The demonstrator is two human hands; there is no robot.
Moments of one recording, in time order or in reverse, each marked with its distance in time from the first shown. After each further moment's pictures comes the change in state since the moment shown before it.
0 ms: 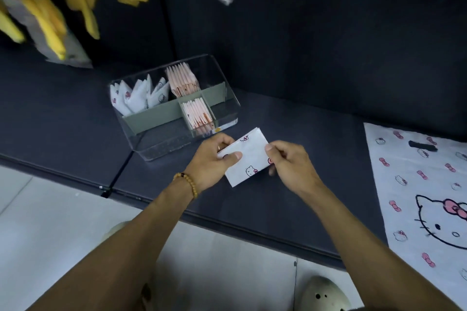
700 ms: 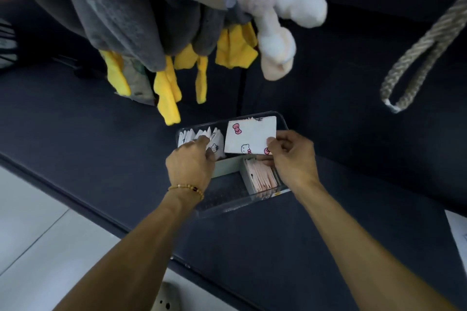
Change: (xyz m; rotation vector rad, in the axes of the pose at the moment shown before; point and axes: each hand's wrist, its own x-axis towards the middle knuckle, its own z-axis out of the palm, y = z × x) left_hand 0.073 -0.033 -0.168 0.889 0.759 0.027; right_hand 0.127 -0.130 0.112 0.287 0.105 -0.119
